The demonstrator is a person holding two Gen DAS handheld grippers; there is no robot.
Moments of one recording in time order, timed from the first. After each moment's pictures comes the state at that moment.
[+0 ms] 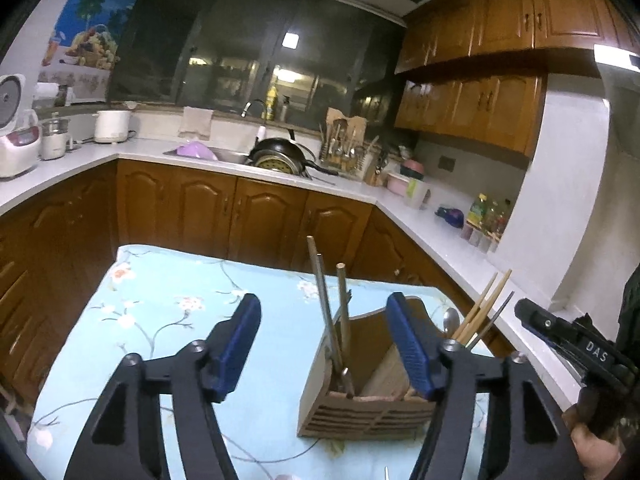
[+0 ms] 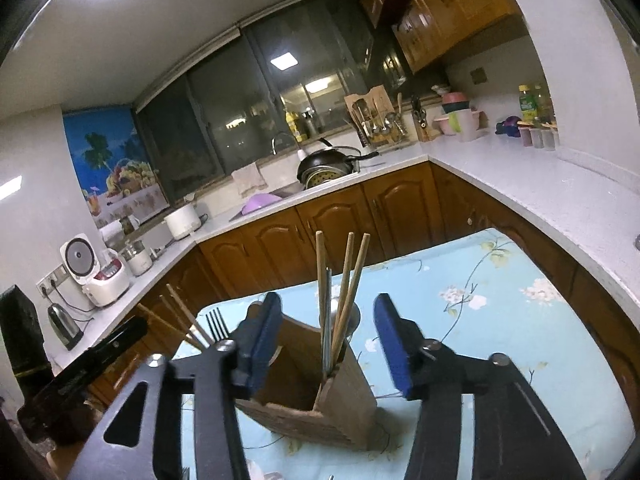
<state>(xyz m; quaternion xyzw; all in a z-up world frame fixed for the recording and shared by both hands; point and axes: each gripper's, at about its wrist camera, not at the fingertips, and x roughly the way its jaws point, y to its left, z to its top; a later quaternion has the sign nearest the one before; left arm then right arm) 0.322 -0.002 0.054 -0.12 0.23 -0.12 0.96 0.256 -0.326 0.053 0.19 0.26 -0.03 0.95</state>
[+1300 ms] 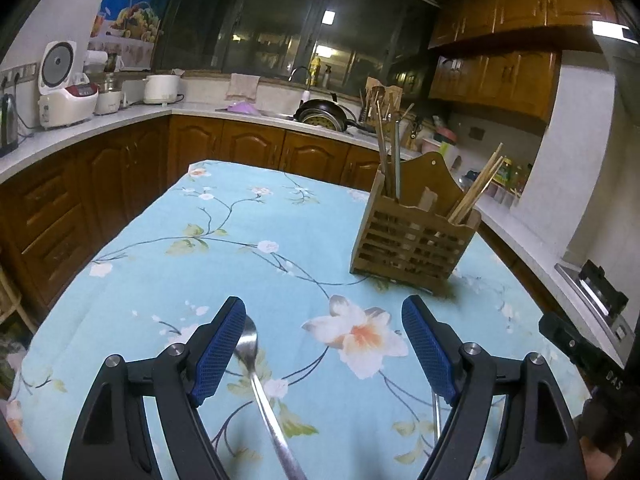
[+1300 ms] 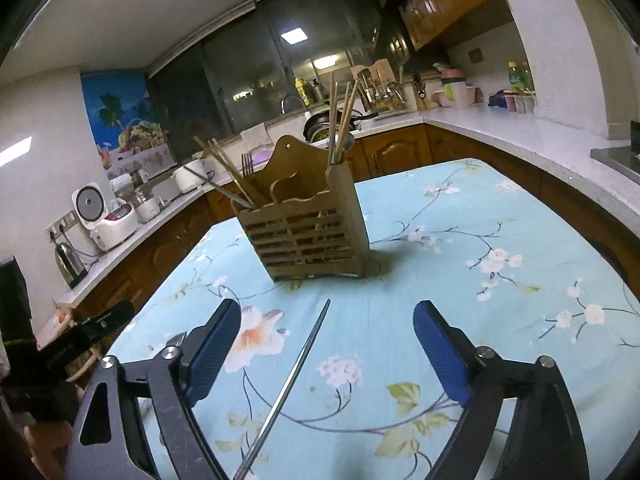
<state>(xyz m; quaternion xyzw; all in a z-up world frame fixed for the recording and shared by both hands) 0.126 0.014 0.009 -0.12 0.28 -0.06 0.95 0.095 -0.263 -0.016 0.16 0.30 -0.02 0.94</state>
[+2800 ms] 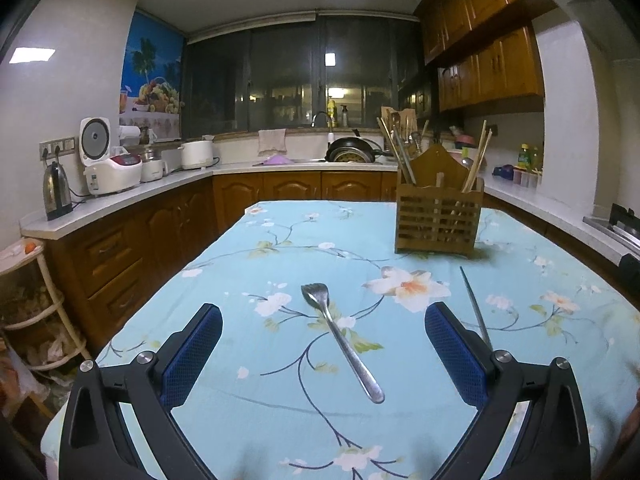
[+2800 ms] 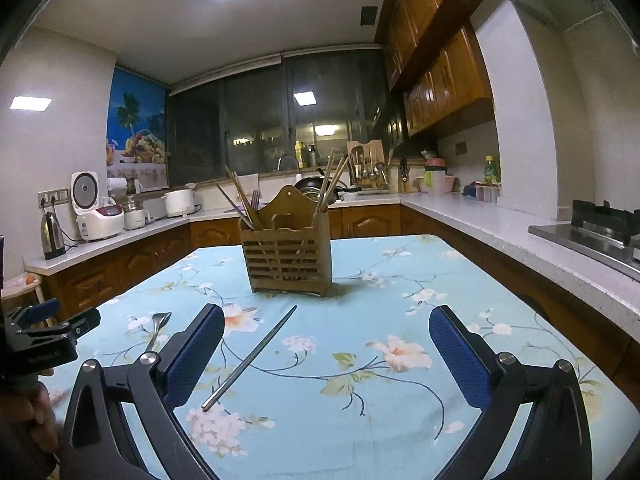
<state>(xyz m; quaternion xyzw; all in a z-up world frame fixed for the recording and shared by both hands) -0.003 0.011 -0.009 0.00 0.20 0.01 0.98 -0.020 -0.238 -0.003 0.04 0.18 -0.08 0.98</state>
